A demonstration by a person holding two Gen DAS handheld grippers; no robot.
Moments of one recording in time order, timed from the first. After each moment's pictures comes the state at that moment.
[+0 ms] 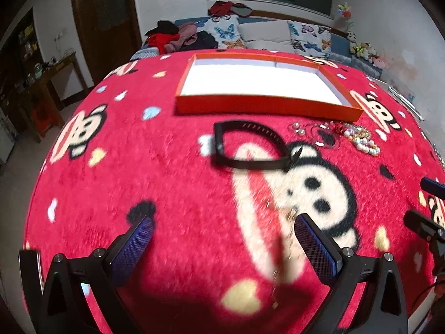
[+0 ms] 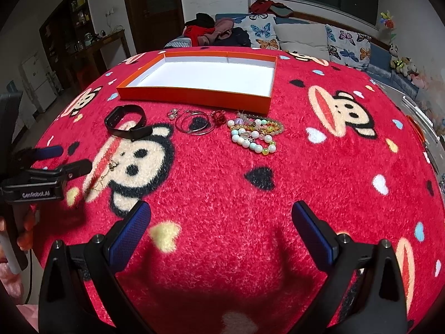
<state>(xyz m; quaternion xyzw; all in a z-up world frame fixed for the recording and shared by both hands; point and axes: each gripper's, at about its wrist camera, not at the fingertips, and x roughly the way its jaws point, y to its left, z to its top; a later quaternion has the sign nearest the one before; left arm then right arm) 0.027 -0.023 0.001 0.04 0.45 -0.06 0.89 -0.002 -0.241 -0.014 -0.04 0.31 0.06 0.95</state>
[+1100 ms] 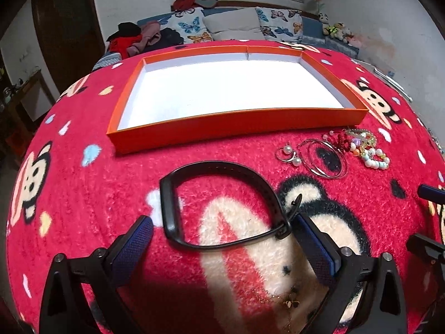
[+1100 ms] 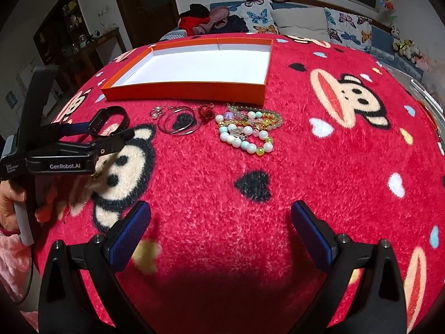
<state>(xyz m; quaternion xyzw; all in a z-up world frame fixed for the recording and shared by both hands) 0.124 -0.063 -0.029 0.07 0.47 -0.13 0.87 0.035 -0.256 -0.023 -0.01 0.34 0.07 0.94</state>
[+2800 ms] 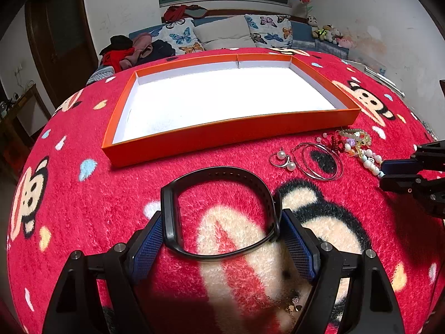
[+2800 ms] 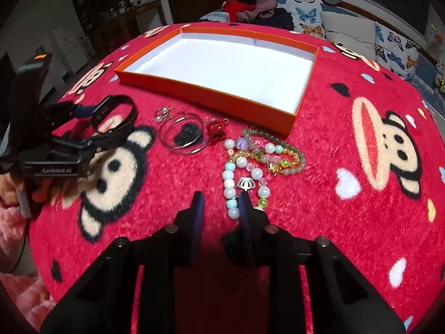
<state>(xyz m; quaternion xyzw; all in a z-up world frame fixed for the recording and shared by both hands) 0.121 -0.062 -0.028 0.08 0.45 -0.16 0.88 0.087 -0.260 -0.010 -0.10 0.38 0.16 0.91</state>
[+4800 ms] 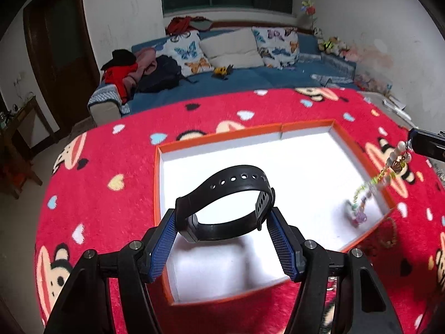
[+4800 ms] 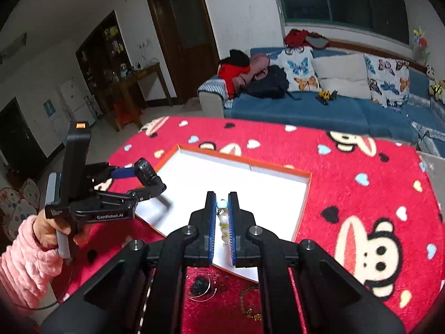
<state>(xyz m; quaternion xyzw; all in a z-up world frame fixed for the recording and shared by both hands) 0.260 -0.046 0.040 0.09 0.43 -0.15 0.89 0.154 -0.257 0.109 -0.01 0.25 0.19 0.95</state>
